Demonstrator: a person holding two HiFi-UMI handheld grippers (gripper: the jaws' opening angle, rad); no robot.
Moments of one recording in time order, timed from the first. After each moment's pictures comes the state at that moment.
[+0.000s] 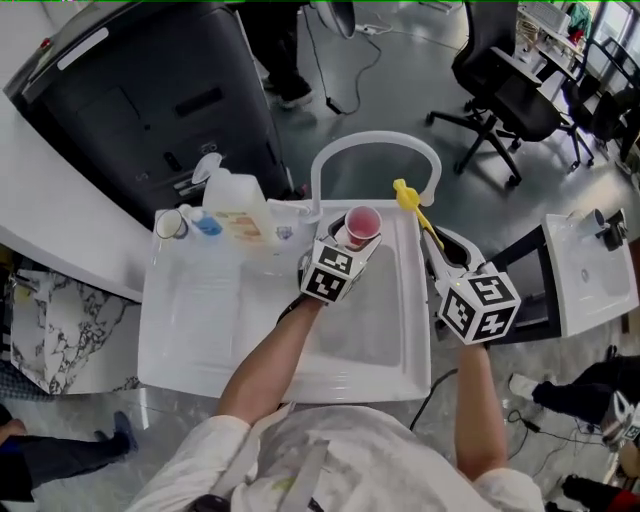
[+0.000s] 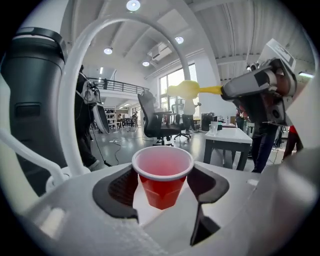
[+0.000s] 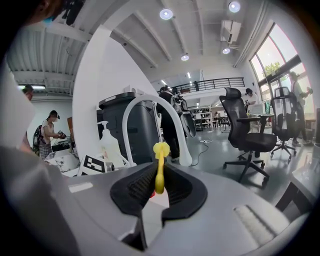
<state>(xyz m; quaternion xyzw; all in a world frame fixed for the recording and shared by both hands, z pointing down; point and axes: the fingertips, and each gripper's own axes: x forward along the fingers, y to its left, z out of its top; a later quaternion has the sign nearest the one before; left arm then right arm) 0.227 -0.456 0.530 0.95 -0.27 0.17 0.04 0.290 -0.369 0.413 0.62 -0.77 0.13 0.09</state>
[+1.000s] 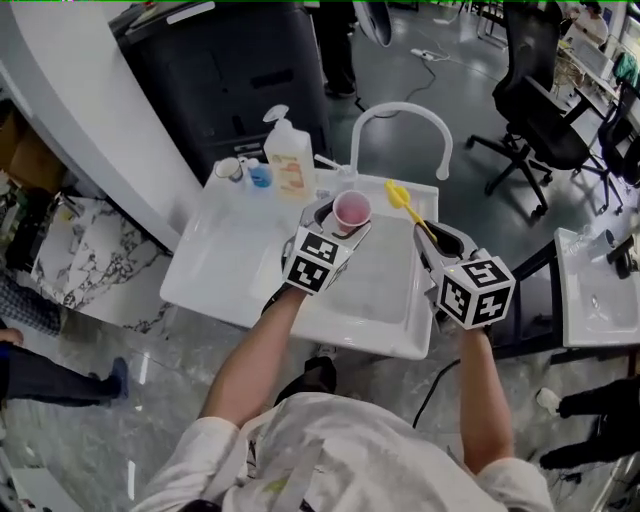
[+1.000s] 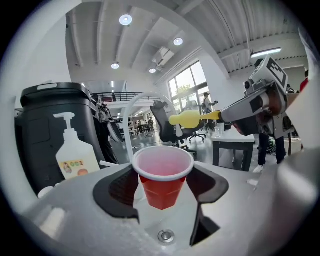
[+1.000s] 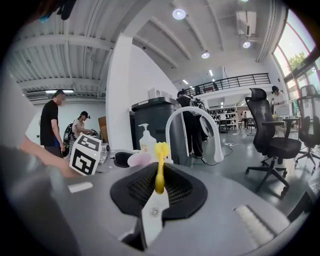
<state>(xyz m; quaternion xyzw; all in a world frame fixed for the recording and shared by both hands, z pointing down) 0.121 -0.345 0.444 0.91 -0.37 0.17 -0.01 0.218 -0.274 0.386 0.51 -0.85 0.11 0.11</state>
